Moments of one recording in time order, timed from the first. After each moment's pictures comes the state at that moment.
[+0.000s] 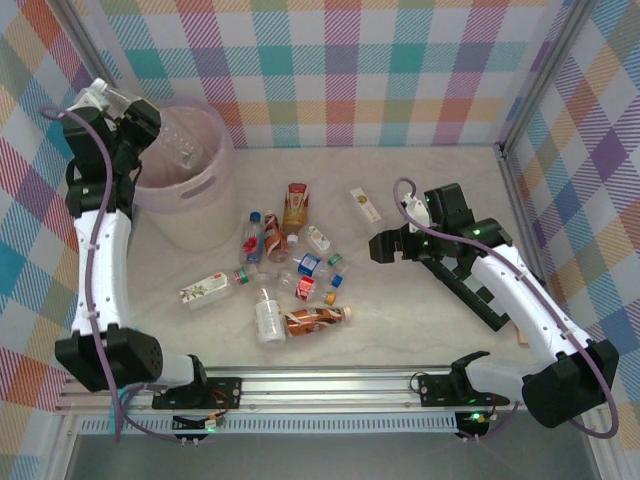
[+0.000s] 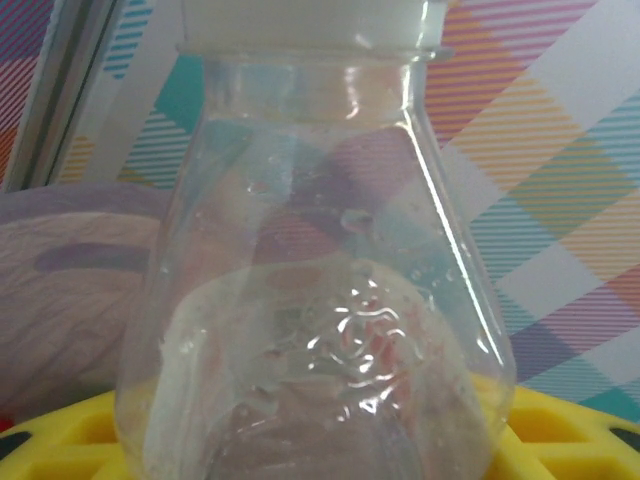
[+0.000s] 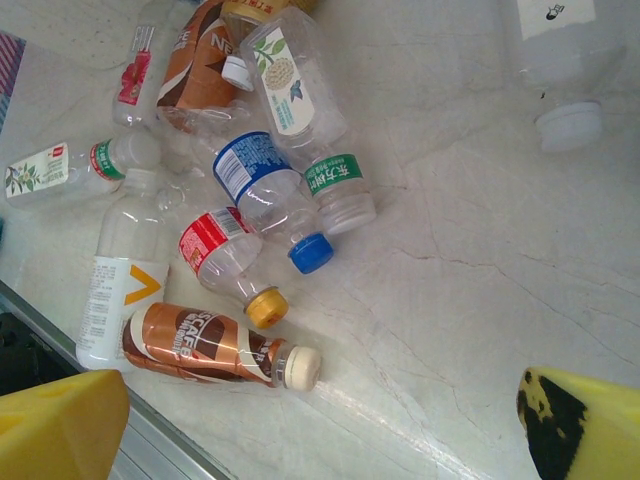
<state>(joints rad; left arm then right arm) 0.22 1.40 1.60 -0.38 0.16 -0.62 0.39 1.18 1.13 -0.88 -0.39 0.23</state>
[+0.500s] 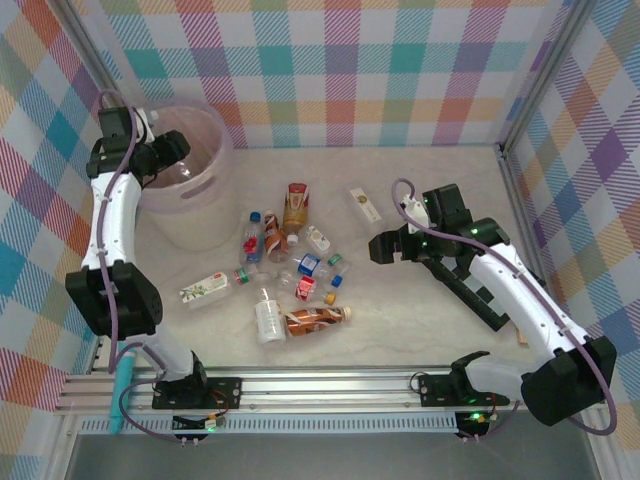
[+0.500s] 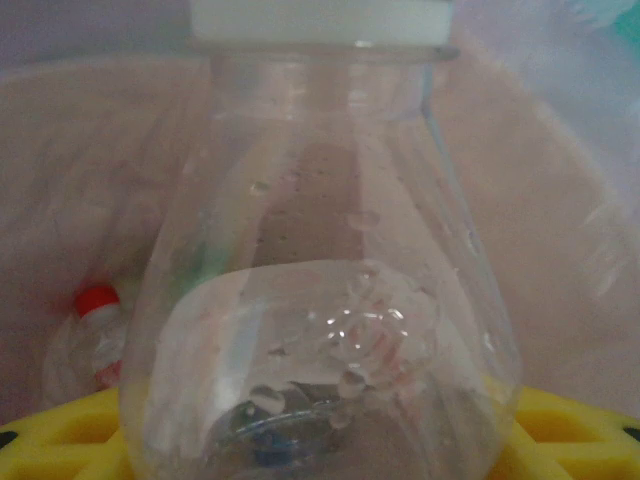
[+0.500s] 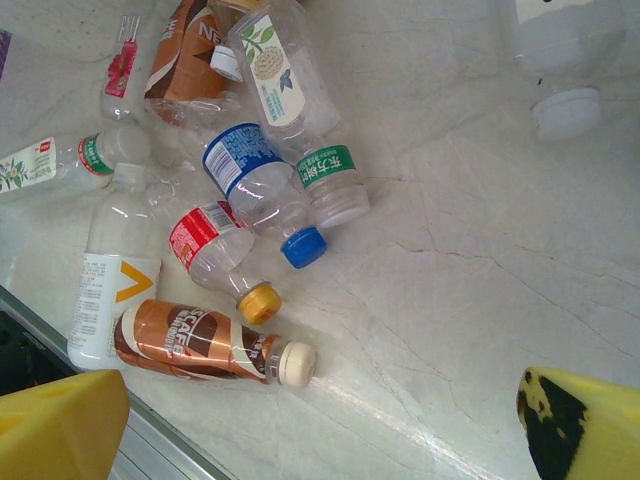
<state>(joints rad) 0.22 1.71 1.75 -0.71 0.25 -0.31 0.39 1.20 1.11 -0.88 -0.40 0.23</state>
